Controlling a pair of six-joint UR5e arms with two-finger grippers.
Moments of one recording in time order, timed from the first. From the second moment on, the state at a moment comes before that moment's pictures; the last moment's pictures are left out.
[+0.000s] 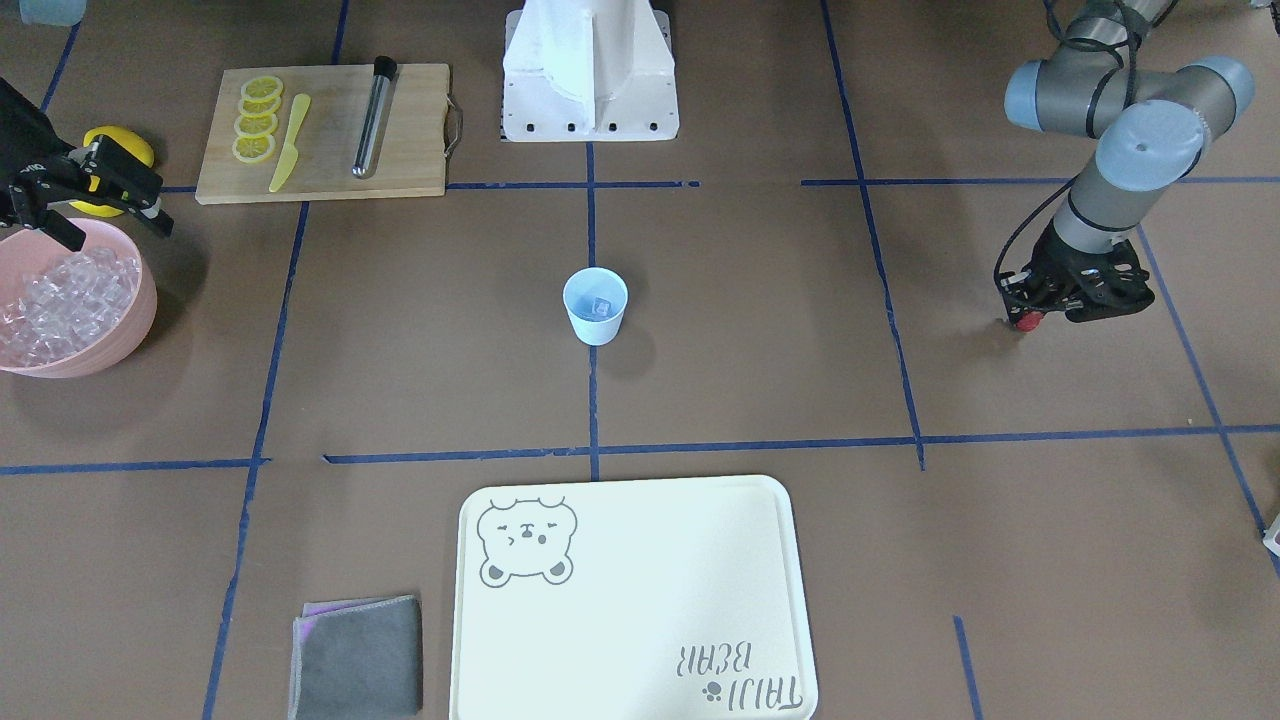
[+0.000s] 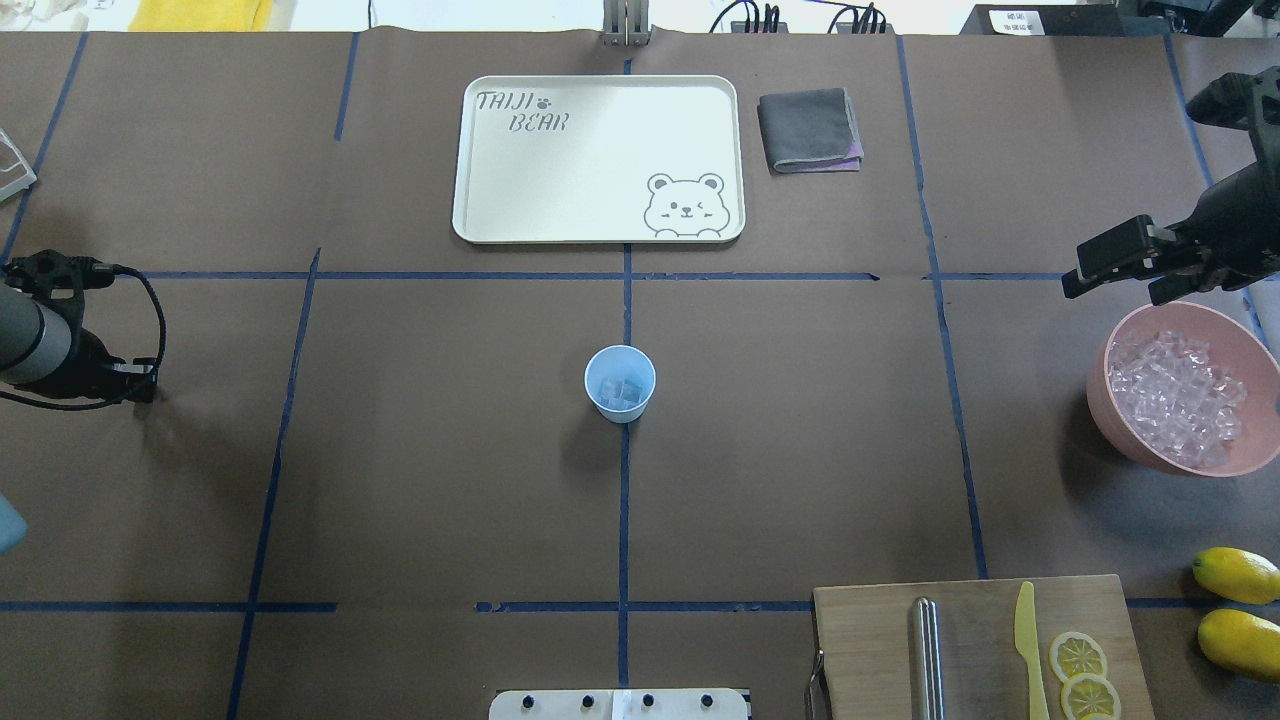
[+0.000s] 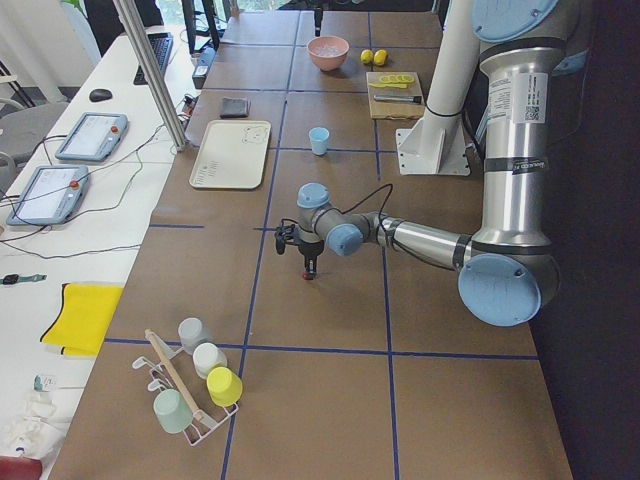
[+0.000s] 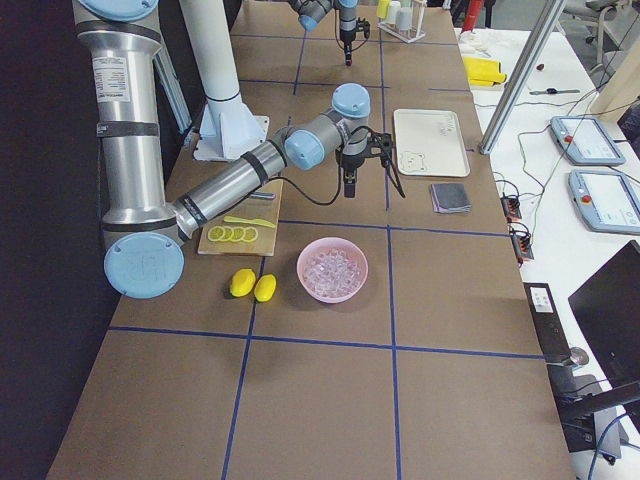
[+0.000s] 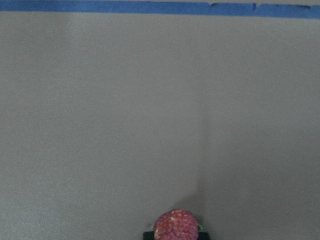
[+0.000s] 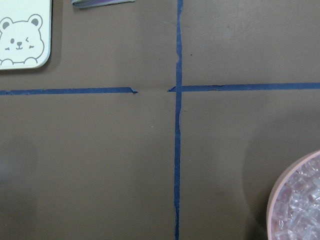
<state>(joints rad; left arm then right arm) -0.83 -1.54 -1.72 -1.99 -1.98 -0.97 1.09 -1.52 2.11 -1.52 2.34 0.78</state>
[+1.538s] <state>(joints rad) -0.62 -2.14 -1.86 -1.66 -2.05 -1.53 1.10 -1.52 2.13 -1.52 2.33 0.78</state>
